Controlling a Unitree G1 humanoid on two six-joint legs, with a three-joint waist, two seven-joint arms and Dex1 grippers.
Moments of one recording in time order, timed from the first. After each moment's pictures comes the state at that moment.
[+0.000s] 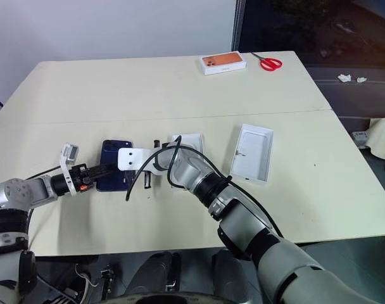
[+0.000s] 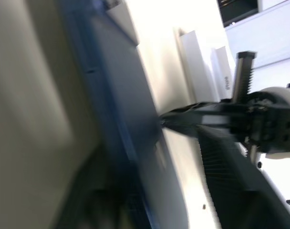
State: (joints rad) left arm -0.40 0.67 0.30 0.46 -0.67 1.14 -1.02; right arm -0.96 0.06 0.60 0.67 -0.36 0.19 0.80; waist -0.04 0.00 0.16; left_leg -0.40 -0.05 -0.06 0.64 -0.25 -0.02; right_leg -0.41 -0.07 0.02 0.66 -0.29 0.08
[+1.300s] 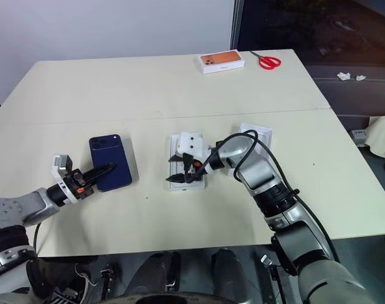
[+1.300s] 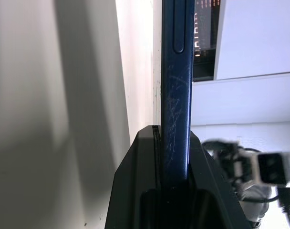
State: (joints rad) left arm -0.35 0.50 0.69 0.35 -0.97 1.45 -0.65; right arm -0.66 -0.43 0.43 0.04 0.06 0.44 1.20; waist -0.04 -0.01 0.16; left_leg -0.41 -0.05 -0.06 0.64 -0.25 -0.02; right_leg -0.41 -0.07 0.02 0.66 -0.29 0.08
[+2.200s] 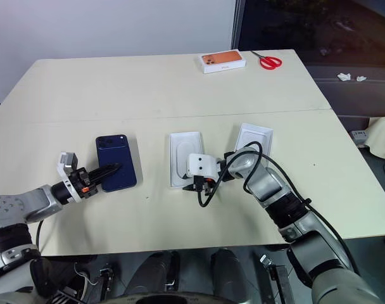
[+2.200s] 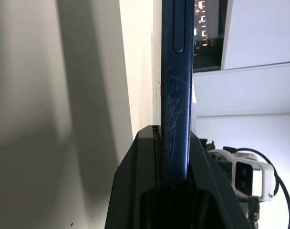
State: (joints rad) left arm -0.35 0.49 0.68 0.30 -1.00 1.47 -0.58; right arm -0.61 -0.49 0.46 0.08 -0.02 0.28 1.18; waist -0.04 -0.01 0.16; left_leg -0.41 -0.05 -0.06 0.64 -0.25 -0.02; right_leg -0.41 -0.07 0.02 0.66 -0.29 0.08
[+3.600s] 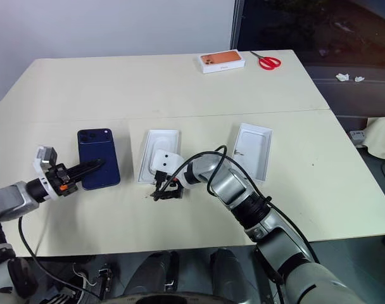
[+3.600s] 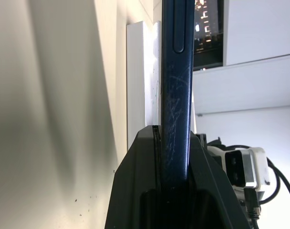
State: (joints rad) left arm -0.34 0.65 0.68 0.31 -1.03 1.50 -0.68; right arm -0.67 -0.22 0.51 0.08 -0.01 0.60 0.99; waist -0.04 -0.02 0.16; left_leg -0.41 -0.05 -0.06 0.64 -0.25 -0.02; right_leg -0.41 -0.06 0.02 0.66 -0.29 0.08
